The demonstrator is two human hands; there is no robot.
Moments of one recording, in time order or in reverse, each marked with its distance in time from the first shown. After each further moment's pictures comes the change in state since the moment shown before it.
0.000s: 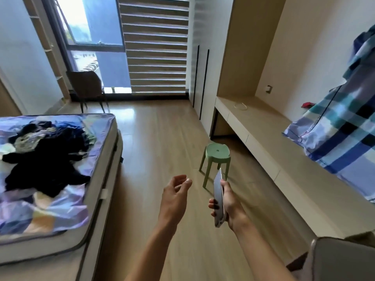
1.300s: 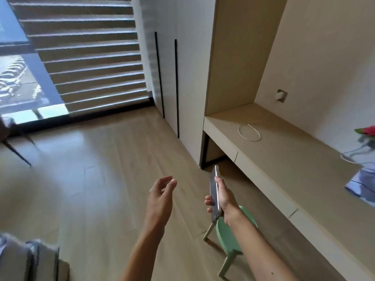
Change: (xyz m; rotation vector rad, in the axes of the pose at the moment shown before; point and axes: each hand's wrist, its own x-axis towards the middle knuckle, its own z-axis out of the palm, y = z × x) left_hand 0.994 0.014 0.121 -0.009 -0.152 -0.113; right_hand 0.790 -0.499 0.239 0.144 0.217 0.026
